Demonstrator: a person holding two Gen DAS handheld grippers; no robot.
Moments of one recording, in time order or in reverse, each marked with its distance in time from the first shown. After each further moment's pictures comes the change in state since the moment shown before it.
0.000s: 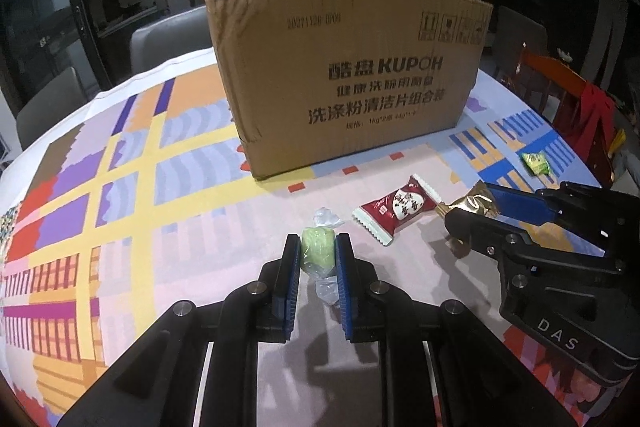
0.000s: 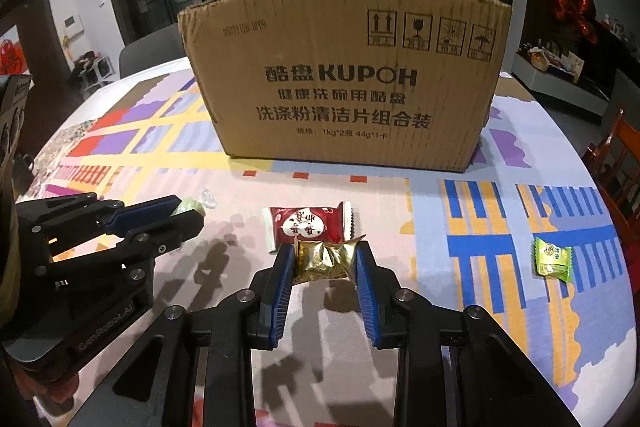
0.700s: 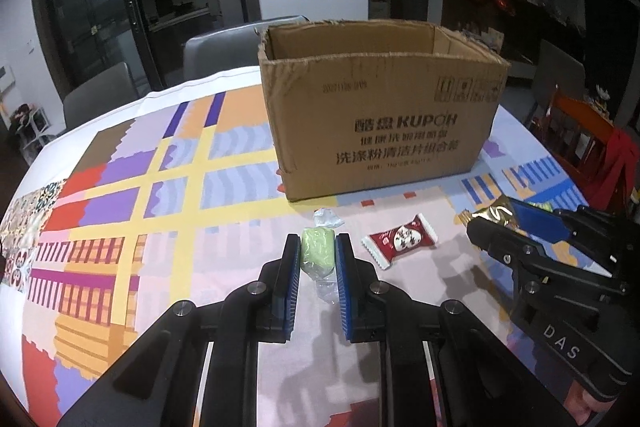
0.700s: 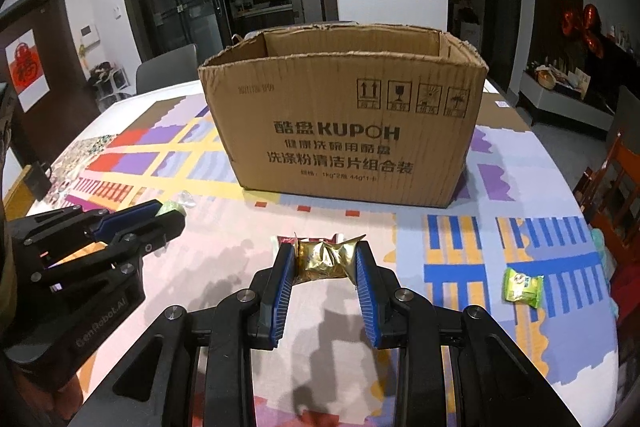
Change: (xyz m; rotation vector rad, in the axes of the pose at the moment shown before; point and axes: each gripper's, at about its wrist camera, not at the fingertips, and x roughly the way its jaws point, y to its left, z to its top) left arm -0.043 -0.011 0.015 -0.126 -0.054 0.138; right arm -0.038 -0.012 0.018 -0.024 -0.065 0.039
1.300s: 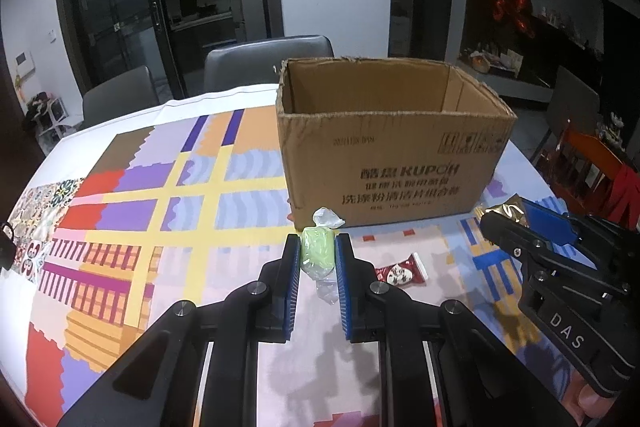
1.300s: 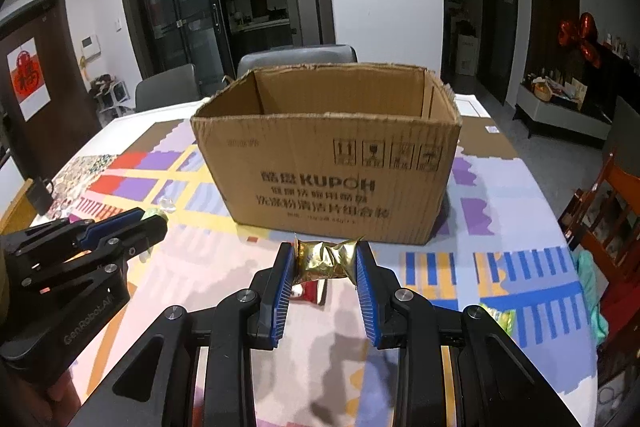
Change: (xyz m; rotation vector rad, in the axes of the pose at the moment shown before) left arm -0.020 -0.004 0.029 -0.072 -0.030 0.046; right arm -0.019 -0.016 0.033 0.000 -0.052 -0.003
